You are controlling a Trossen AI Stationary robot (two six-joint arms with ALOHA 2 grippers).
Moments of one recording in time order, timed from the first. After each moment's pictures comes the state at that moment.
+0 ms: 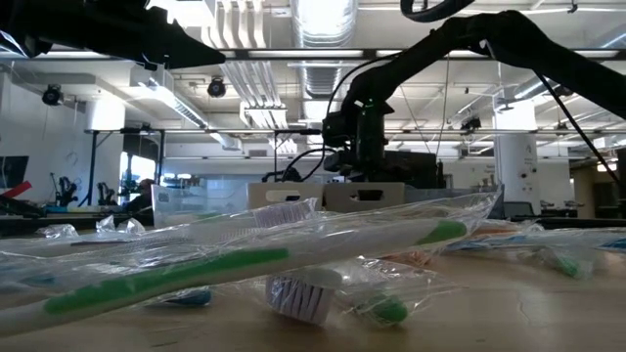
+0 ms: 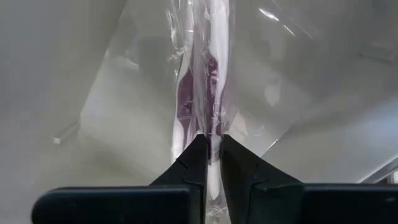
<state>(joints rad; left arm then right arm) -0.20 0.85 0.34 0.58 -0.73 0.36 -0.64 2.33 1.99 -1.23 -0.13 0.38</state>
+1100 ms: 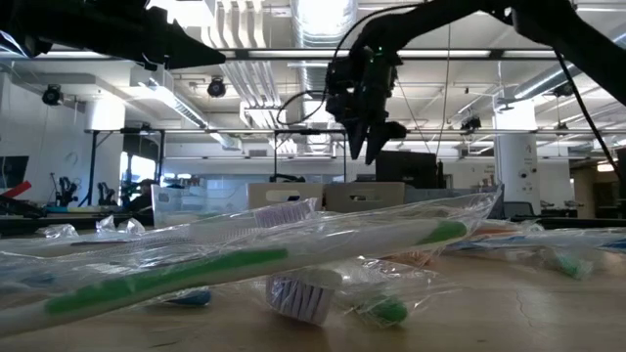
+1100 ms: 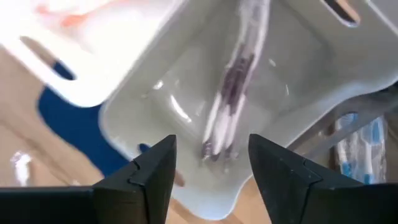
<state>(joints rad) -0.20 0.85 0.34 0.58 -0.73 0.36 -0.60 2.14 2.06 -1.30 -0.12 0.27</state>
